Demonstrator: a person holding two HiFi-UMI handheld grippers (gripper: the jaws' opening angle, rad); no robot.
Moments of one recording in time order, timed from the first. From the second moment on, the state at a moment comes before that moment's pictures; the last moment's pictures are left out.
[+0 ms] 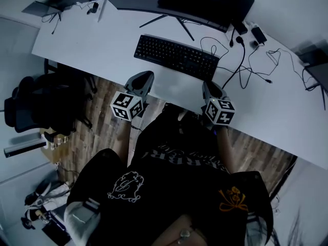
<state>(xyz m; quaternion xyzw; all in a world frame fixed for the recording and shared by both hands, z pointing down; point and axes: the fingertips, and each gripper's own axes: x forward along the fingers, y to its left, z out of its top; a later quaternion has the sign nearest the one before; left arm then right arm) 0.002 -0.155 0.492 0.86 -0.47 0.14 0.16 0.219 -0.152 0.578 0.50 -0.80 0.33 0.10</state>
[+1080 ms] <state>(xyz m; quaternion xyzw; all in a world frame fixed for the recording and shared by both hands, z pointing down) -0.105 -0.298 0.594 0.85 -0.40 0.23 0.26 0.218 -0.188 0.665 0.63 -0.63 0.43 0.13</state>
